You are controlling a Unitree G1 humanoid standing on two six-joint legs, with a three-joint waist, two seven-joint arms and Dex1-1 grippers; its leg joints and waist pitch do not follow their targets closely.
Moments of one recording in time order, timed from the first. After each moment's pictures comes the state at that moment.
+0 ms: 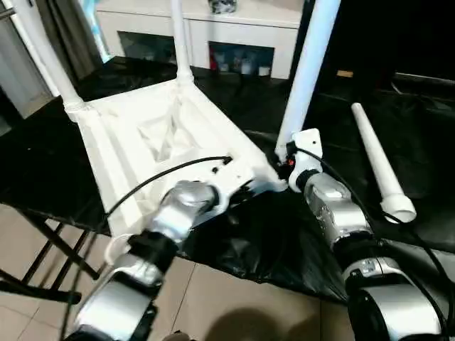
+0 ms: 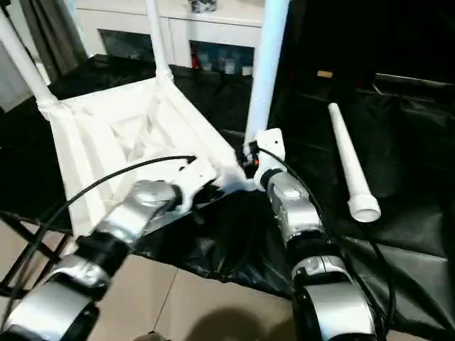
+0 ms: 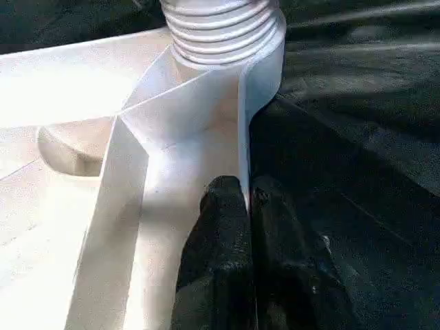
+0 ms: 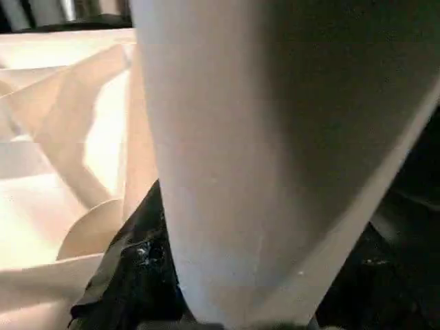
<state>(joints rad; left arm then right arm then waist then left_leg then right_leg) -0.71 0.07 -0.30 0.72 0.19 0.22 -0.63 -0.69 -0.08 -0.05 0.85 0.06 0.01 0.26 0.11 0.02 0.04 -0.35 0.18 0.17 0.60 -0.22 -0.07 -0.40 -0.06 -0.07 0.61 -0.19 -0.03</state>
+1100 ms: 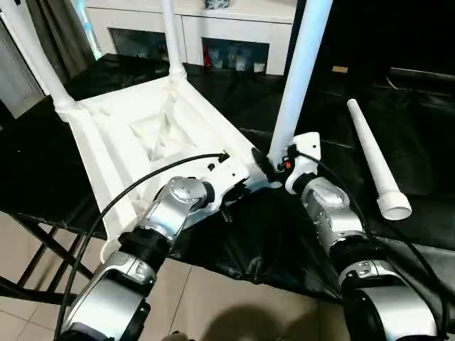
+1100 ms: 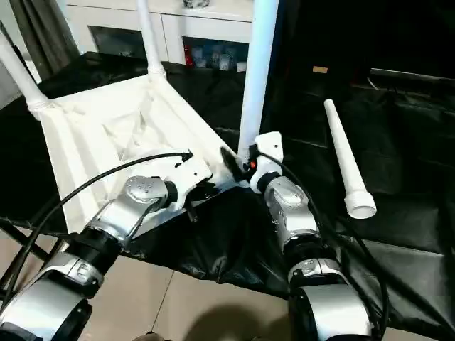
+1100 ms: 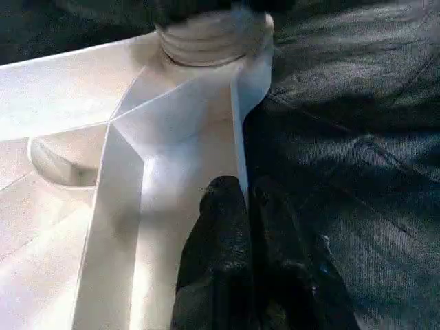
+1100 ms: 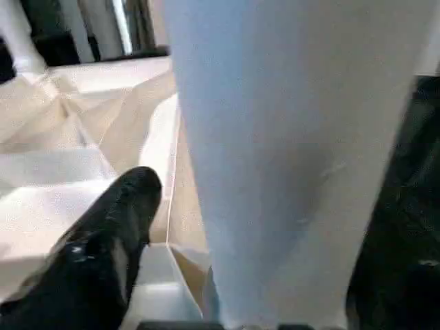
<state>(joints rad) -0.68 0.14 -0.30 0.68 0.17 0.18 -0.74 -0.67 -0.08 -0.07 0.90 0.10 -0.15 0.48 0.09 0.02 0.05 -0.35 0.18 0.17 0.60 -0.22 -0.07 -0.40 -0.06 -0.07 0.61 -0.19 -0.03</state>
